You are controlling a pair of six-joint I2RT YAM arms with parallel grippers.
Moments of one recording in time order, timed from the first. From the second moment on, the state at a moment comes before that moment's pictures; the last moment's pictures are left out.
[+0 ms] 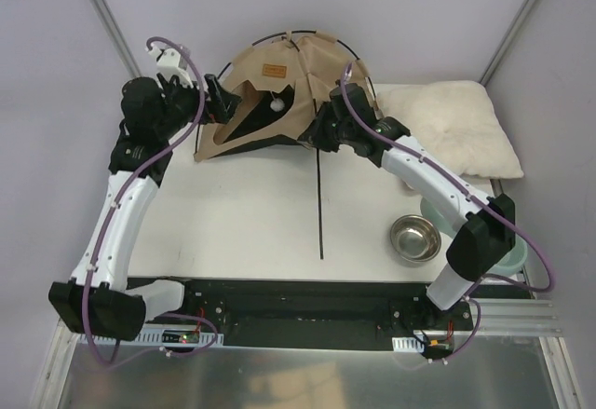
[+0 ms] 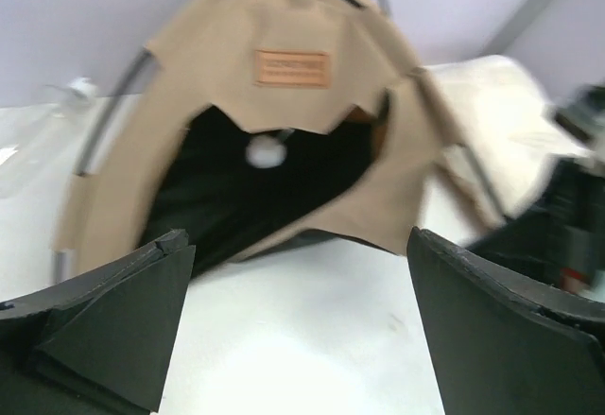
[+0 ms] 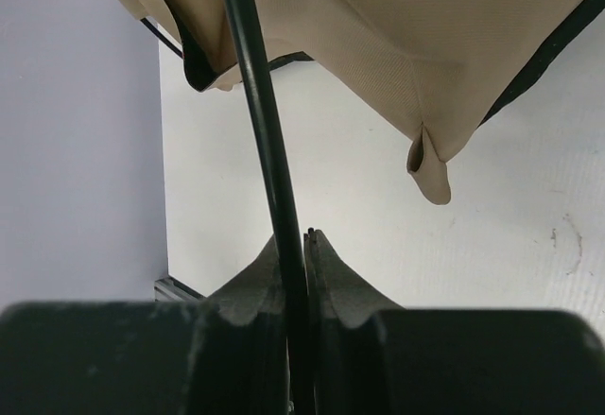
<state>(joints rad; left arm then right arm) -0.12 1.21 1.30 -0.24 0.35 -0.26 0.67 1.64 1.56 -0.54 -0.04 0.89</state>
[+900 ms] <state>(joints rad) -0.43 1.19 0.92 0.02 0.80 -0.78 0.74 1.87 1.88 -0.60 0.05 0.90</state>
